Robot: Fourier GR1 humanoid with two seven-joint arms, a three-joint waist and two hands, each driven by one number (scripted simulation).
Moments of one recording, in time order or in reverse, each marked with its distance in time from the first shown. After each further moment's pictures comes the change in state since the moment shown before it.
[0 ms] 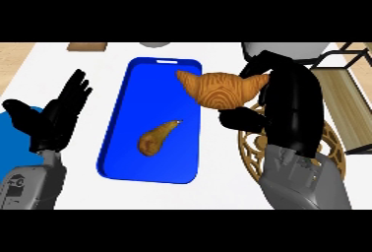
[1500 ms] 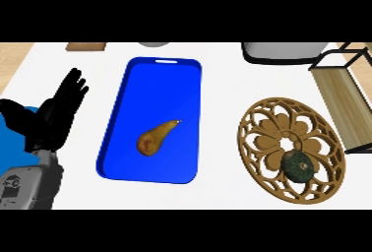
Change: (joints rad) left arm -0.001 -0.007 0.031 -0.015 -0.011 -0.023 0.007; right arm 0.093 -0.437 -0.786 0.038 -0.329 0.156 -0.274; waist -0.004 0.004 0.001
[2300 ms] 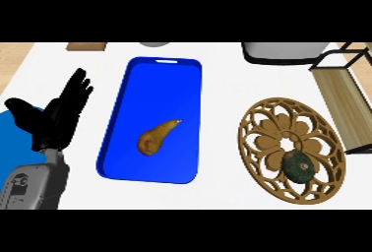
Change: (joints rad) left arm -0.011 -0.032 0.000 0.014 -0.029 0.005 -0.001; right arm 0.149 -0.119 -0.149 0.208 -0.147 -0.092 -0.229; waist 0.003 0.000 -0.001
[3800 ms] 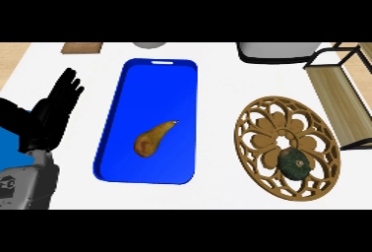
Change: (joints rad) left arm 0.010 0.025 0.042 -0.018 0.012 -0.025 0.022; right arm 0.206 -0.315 -0.485 0.355 -0.505 0.239 -0.254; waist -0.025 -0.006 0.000
